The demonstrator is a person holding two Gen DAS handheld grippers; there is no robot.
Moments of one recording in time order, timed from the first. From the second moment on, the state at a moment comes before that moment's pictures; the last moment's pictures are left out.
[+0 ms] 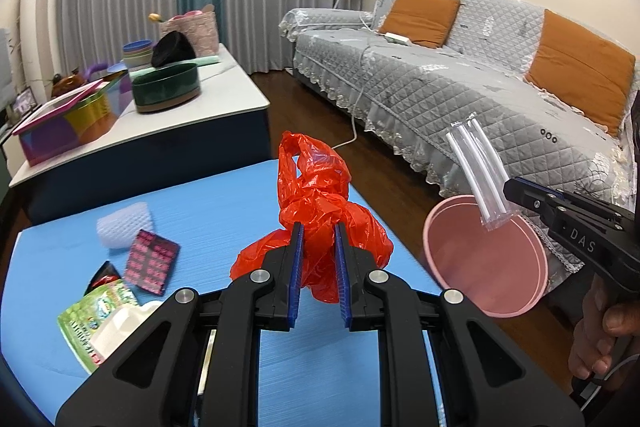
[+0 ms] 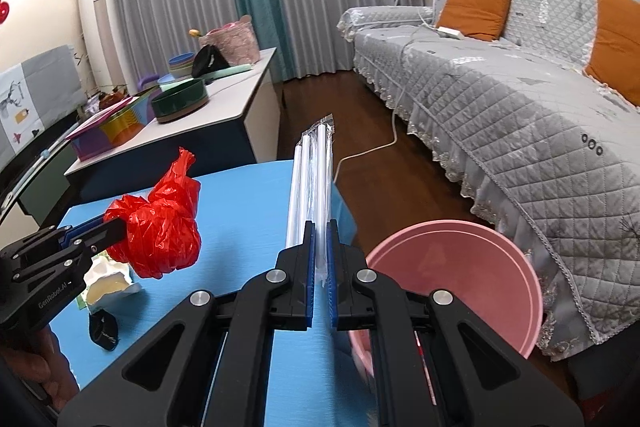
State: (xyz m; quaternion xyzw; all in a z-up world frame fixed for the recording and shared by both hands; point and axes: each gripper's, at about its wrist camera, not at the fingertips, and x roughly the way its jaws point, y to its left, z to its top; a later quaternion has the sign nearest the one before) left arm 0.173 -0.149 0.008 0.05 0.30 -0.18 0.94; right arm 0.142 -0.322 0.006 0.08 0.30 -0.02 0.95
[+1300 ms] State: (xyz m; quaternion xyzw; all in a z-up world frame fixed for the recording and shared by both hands) left arm 0.158 -0.283 -0.004 0.10 0.30 -0.28 0.91; right arm 0.099 -0.437 0.000 0.11 0.30 -0.13 0.94
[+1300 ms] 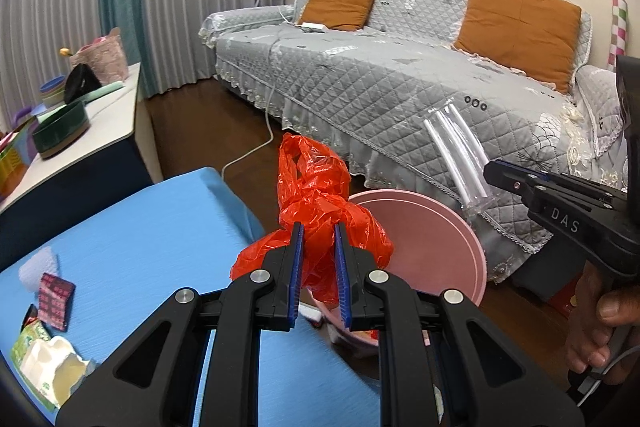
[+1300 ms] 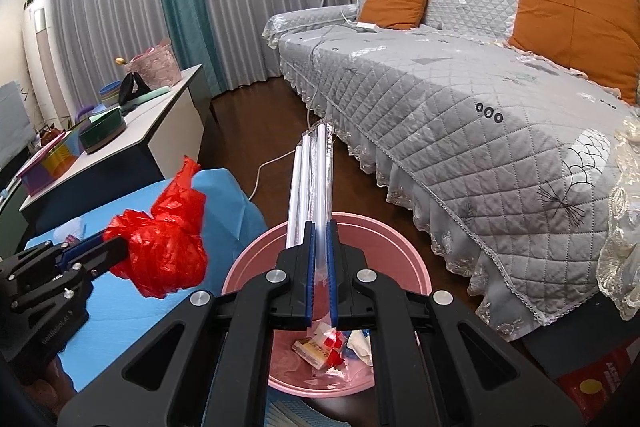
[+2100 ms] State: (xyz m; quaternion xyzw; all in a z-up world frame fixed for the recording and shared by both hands) left arm 0.164 -0.286 -0.006 0.09 0.32 -0.28 0.90; right arm 0.097 -0.451 0.001 0.14 0.30 -0.14 0.93
